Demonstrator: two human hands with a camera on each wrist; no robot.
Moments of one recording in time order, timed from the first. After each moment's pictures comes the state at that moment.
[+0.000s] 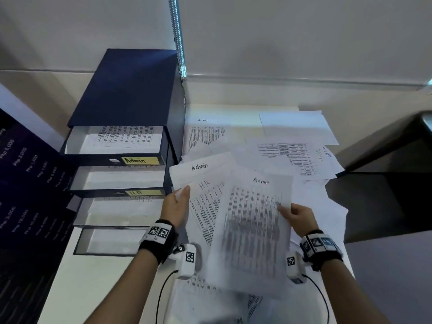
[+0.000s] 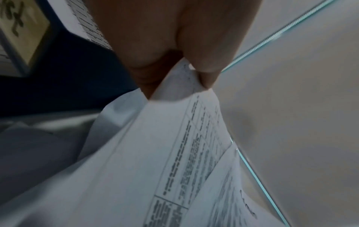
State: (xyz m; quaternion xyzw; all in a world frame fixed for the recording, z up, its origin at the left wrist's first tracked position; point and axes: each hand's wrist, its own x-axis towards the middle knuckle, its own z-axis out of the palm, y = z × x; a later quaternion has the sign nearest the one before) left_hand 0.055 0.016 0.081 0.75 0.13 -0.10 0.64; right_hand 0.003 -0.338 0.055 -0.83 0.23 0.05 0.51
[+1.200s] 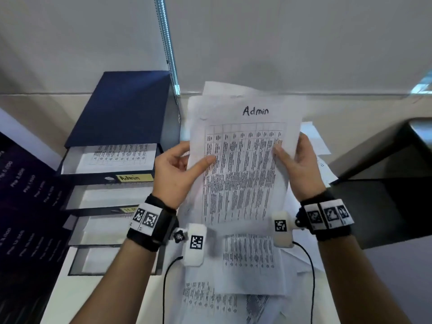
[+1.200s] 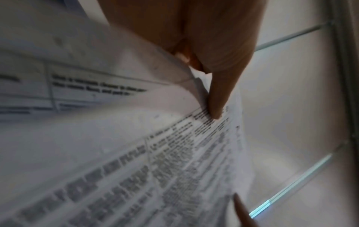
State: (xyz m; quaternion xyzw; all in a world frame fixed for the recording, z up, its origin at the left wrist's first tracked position) left_hand 0.084 -0.030 0.258 0.67 -0.10 0.05 0.74; right_hand 0.080 -0.292 0.238 -0.68 0.04 -0.13 0.73
